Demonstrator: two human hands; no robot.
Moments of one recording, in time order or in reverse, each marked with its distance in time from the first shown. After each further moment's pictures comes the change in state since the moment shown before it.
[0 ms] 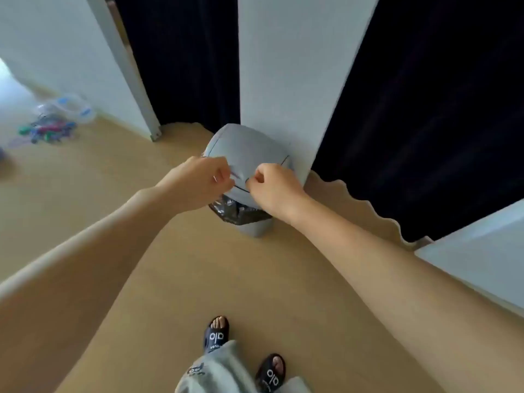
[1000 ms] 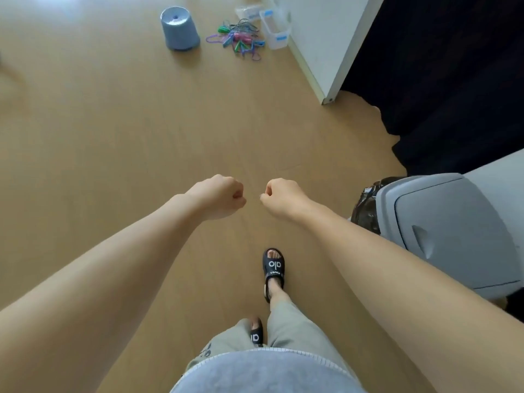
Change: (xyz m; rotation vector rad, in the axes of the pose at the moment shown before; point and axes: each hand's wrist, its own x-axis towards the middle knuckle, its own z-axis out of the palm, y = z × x) left_hand -0.092 -0.501 -0.060 -0.136 -0.197 -0.777; right_hand 0.249 -0.305 0.443 -0.471 -0.784 -0.228
